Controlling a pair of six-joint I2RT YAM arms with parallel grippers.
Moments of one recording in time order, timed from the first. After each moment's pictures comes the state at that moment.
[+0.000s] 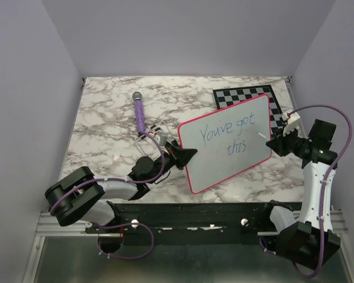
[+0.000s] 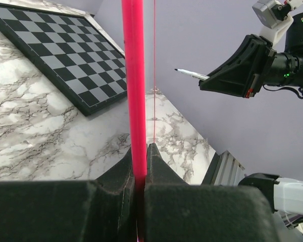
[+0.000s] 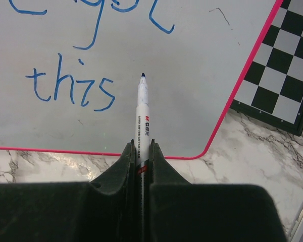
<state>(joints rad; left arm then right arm) -0.92 1.38 0.32 1.23 -0.03 -0.66 -0.41 0.94 0.89 -0.76 -0.76 -0.64</state>
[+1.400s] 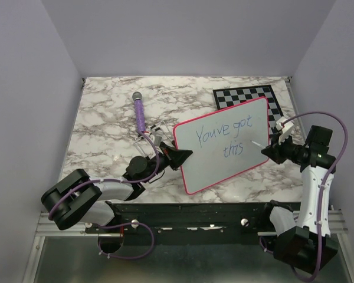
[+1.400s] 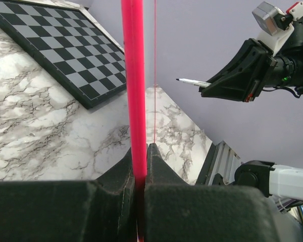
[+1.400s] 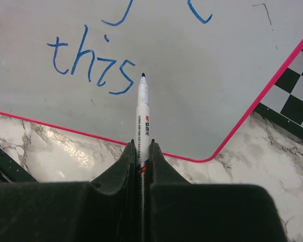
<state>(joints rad) -0.83 1.34 0.27 1.24 0.11 -0.68 -0.41 0.91 0.85 -0.88 -0.84 -0.81</state>
